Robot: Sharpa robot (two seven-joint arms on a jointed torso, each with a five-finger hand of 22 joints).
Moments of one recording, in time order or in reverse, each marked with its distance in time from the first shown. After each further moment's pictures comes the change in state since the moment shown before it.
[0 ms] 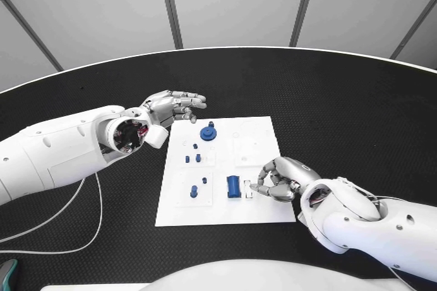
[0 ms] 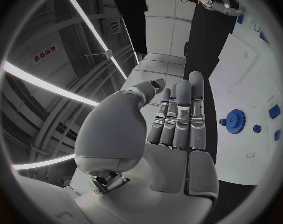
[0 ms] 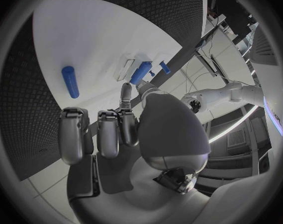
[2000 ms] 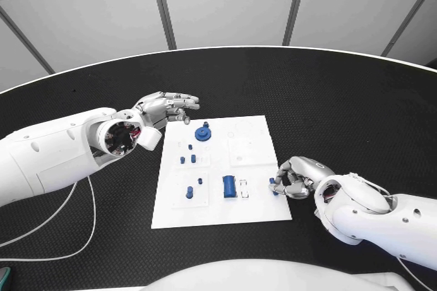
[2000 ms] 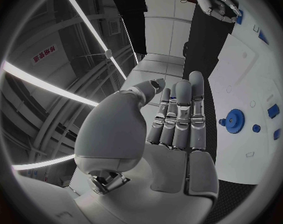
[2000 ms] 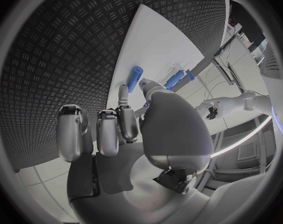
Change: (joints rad) left arm 0.000 -0.013 0.000 0.008 0.000 0.001 -0.004; left_hand 0.000 0.000 0.000 0.000 0.000 0.000 0.000 0.000 0.000 -0.004 -0.004 0.004 0.001 0.000 0.000 0.000 -0.001 0.000 0.000 0.000 -0.004 -0.002; right arm -0.003 -0.065 -0.006 -0.071 -0.036 0.077 -0.043; right_hand -0.038 -0.050 0.002 0.004 0.106 -0.027 0.039 -0.127 -0.040 -0.002 0.038 -0.099 0.000 0.000 0.035 -0.012 0.000 0.000 -0.004 0.025 -0.052 0.000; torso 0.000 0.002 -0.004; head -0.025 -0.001
